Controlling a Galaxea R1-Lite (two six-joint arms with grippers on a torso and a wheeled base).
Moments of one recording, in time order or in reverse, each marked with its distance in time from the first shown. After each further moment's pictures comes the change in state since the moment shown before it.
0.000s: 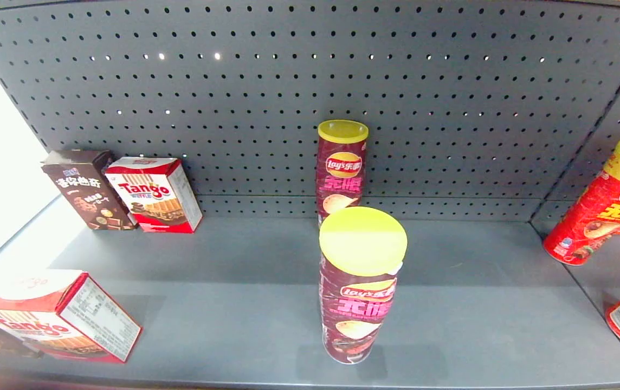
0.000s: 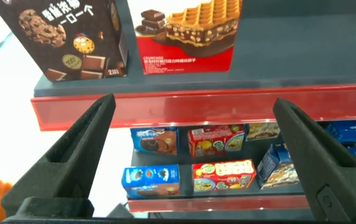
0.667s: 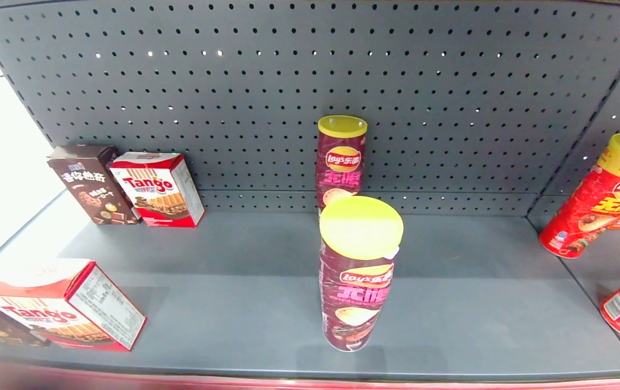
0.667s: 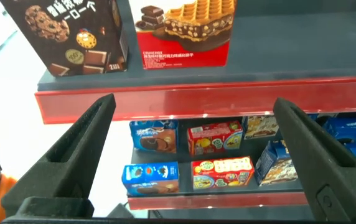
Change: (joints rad) left arm 0.001 0.001 0.008 -0.016 -0.004 0.000; right arm 0.000 0.000 0.000 -0.002 0.000 0.001
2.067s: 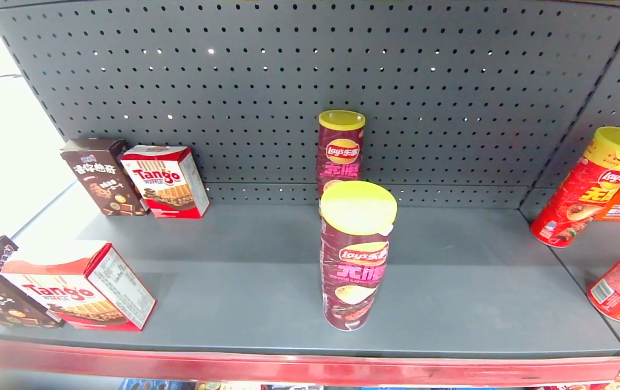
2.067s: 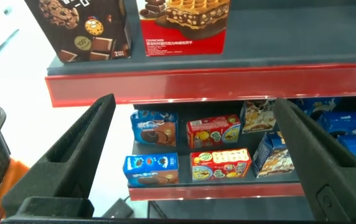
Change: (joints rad) left arm 0.000 0.001 0.000 0.000 0.001 -0.002; right arm 0.000 0.000 0.000 -0.001 0.001 0.001
